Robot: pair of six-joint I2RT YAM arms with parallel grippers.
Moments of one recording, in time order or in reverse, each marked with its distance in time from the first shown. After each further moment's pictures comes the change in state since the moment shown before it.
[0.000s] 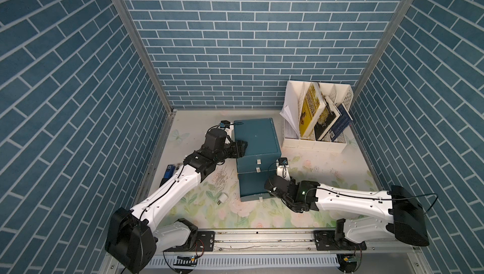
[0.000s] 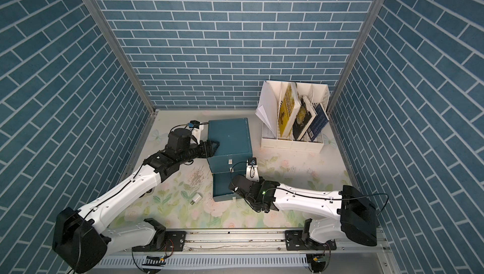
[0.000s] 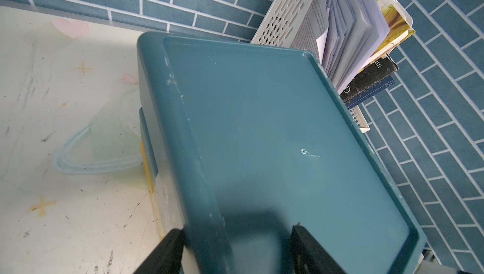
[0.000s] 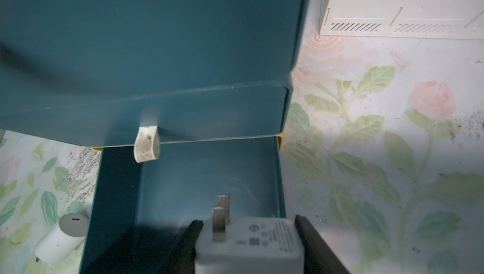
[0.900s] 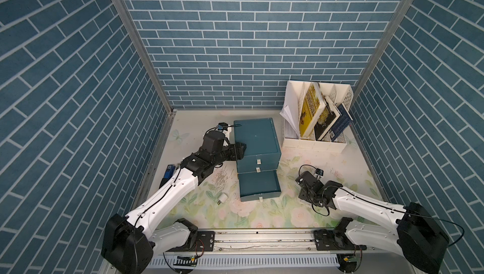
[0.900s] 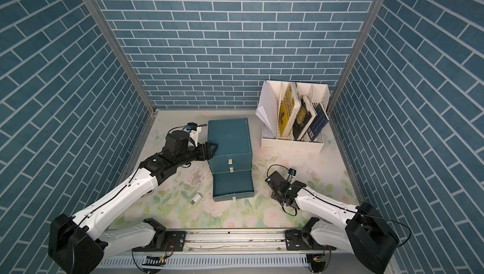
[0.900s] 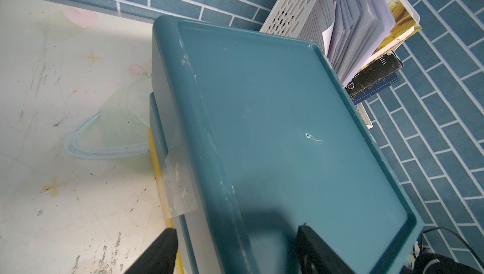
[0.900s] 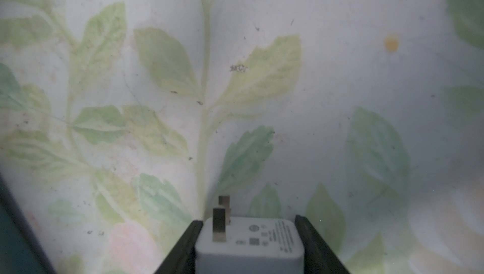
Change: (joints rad) left arm 0.000 -0.051 -0.017 -0.053 -0.015 -0.023; right arm -0.438 -0.225 -0.373 -0.143 -0.291 0.154
